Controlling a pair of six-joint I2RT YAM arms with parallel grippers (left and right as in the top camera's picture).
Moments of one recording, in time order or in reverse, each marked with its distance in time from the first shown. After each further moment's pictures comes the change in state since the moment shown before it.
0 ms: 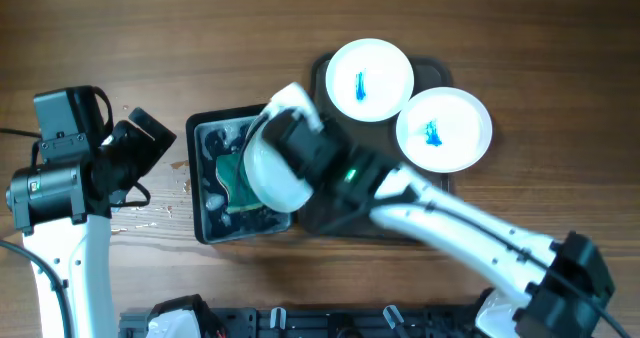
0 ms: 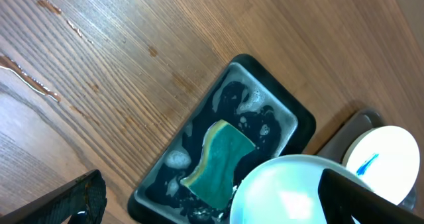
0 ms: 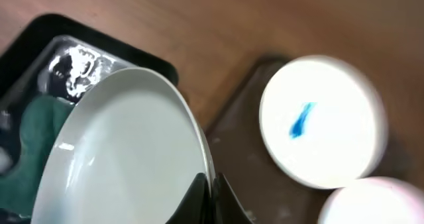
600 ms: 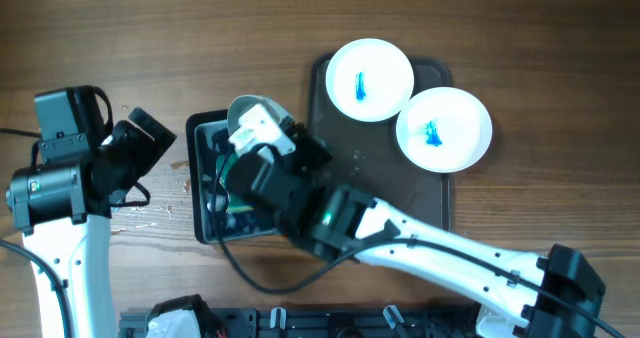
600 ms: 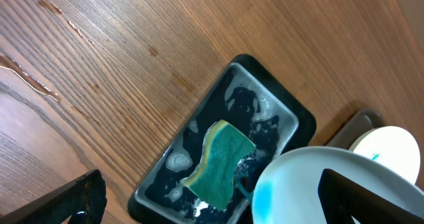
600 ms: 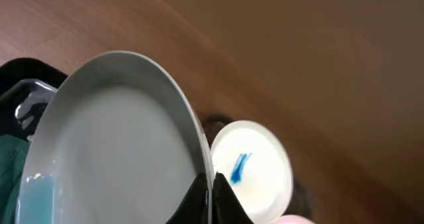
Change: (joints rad) left arm 0.000 0.000 0.000 0.000 0.000 0.000; right arm 0.249 -0.002 -0.006 0.167 0.526 -0.221
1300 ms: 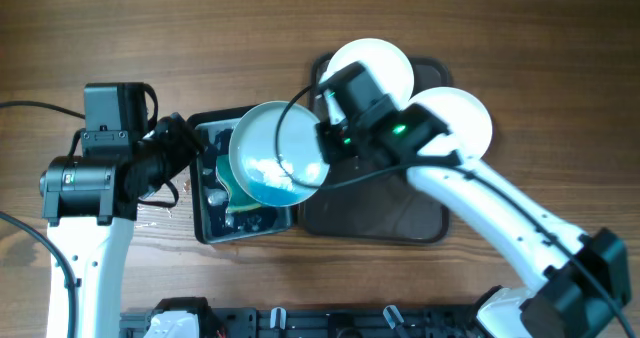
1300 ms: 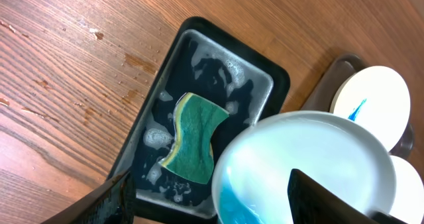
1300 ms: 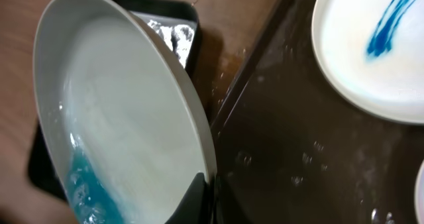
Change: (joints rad) left arm -0.211 0.000 0.000 0.010 -0.003 -0.003; right arm -0.434 -0.019 0.000 -0.296 -0.916 0.357
